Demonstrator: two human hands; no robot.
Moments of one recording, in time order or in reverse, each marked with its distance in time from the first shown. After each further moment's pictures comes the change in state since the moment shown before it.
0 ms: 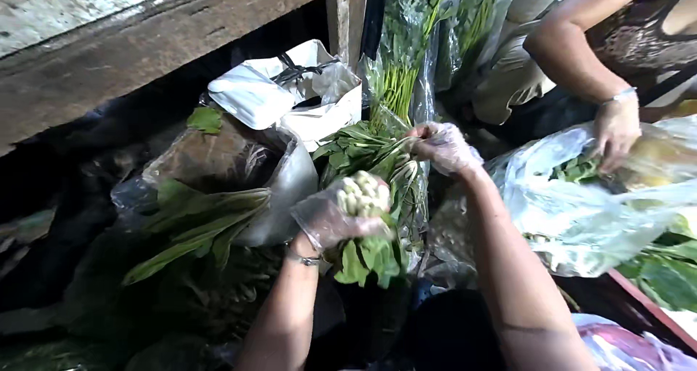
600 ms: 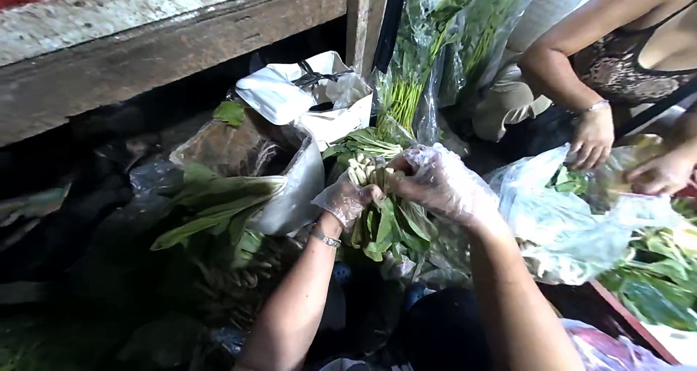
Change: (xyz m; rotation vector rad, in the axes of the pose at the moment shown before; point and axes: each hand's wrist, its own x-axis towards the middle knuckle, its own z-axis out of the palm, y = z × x) left_hand 0.004 0.018 0.030 -0.103 0.427 -0.235; right_hand -0.067 -0.153 0.044 -0.494 -0.151 -0.165
